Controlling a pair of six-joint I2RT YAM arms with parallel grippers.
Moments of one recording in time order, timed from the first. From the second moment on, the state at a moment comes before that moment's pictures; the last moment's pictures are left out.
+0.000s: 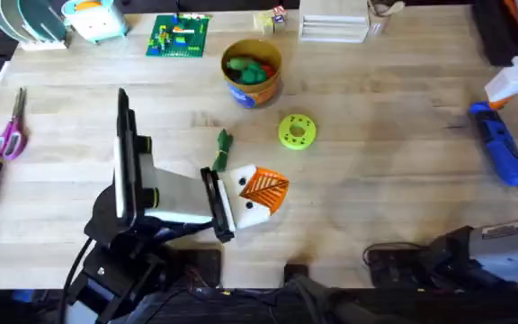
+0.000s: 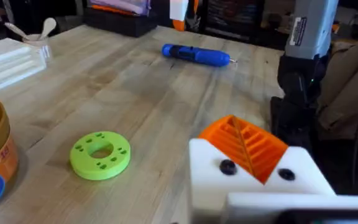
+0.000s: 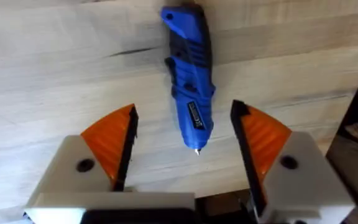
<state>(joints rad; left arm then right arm) -0.47 0.02 0.01 -0.06 0.79 -0.05 -0.52 1.78 1.61 -1.29 0.15 -0.46</state>
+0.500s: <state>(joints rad) -0.47 0.02 0.01 -0.06 0.79 -0.05 -0.76 1.86 1.60 -1.27 -0.05 -0.69</state>
